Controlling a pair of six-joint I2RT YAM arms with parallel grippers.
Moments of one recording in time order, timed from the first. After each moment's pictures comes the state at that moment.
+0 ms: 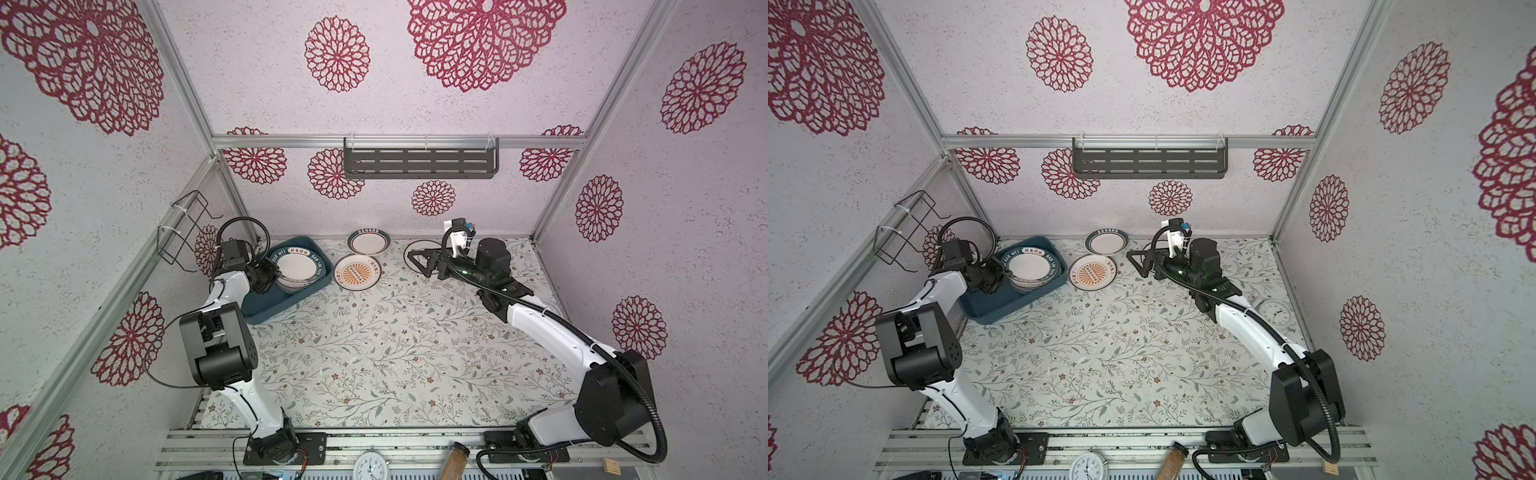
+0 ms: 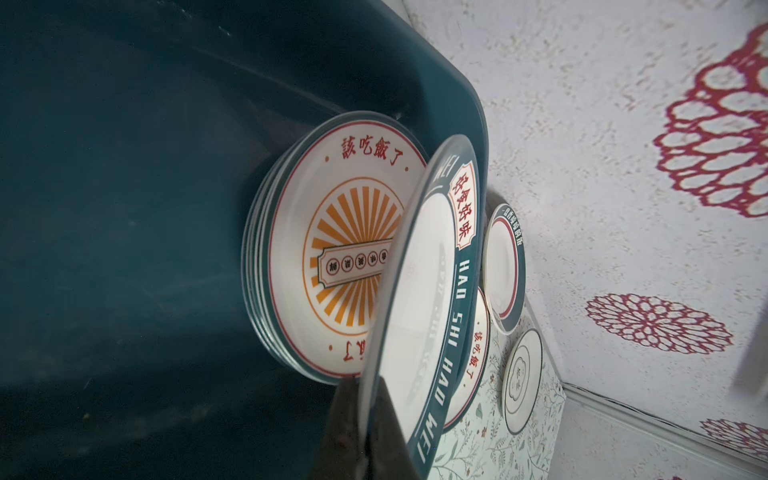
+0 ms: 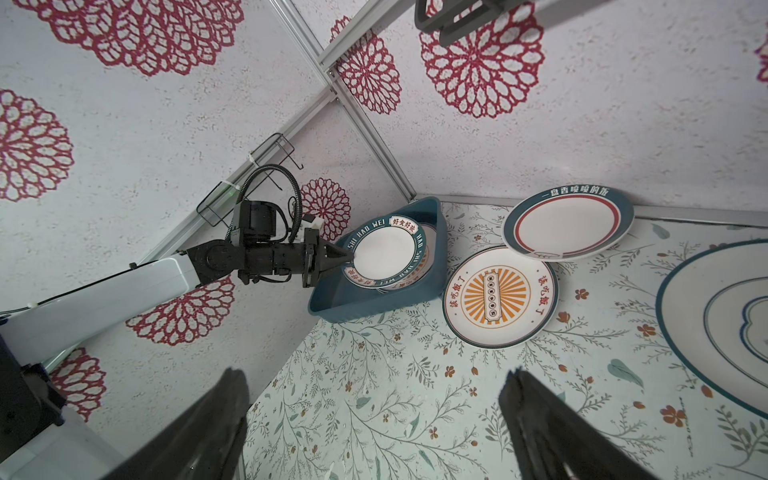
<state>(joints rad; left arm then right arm) 0.34 1.87 1.38 -0.40 0.41 -0.69 0.45 1.44 1.13 0.19 -0.55 0.56</state>
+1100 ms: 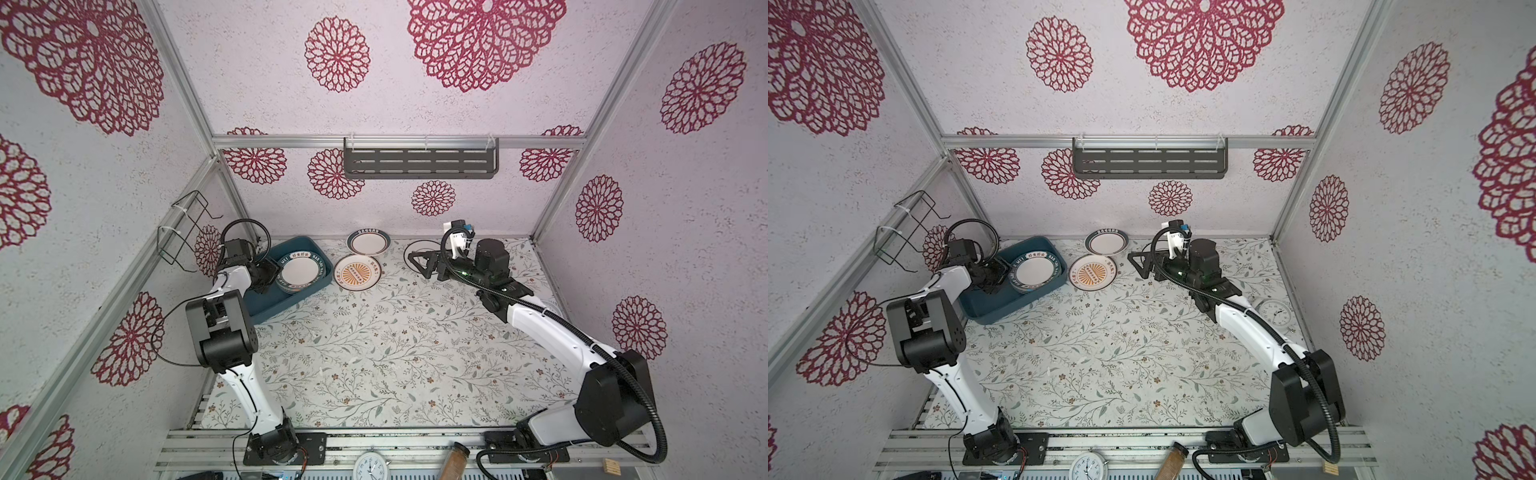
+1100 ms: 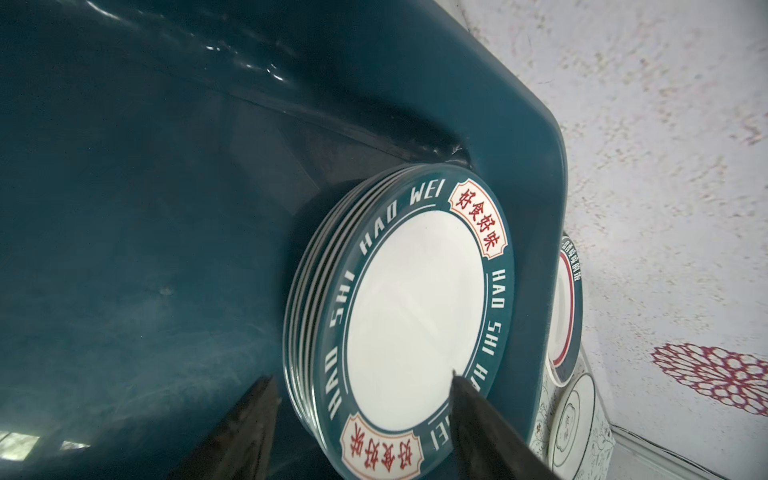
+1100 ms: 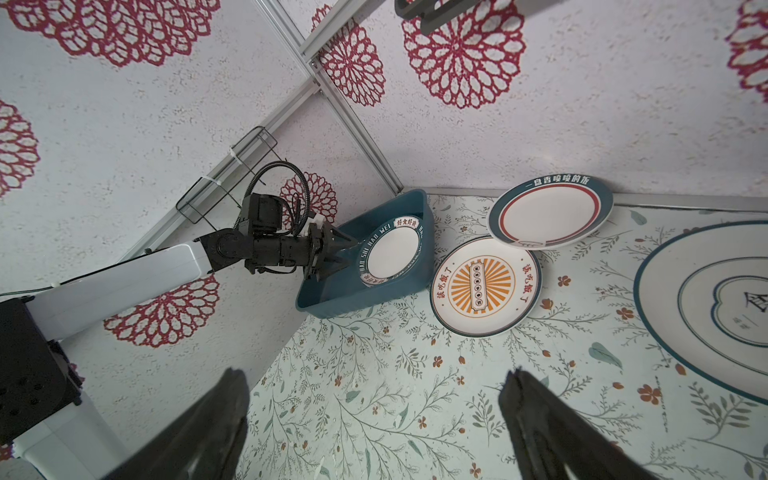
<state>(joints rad) 0.33 2.01 1.50 -0.45 0.32 -0.65 0.45 1.44 1.13 0.15 -0.52 0.54</state>
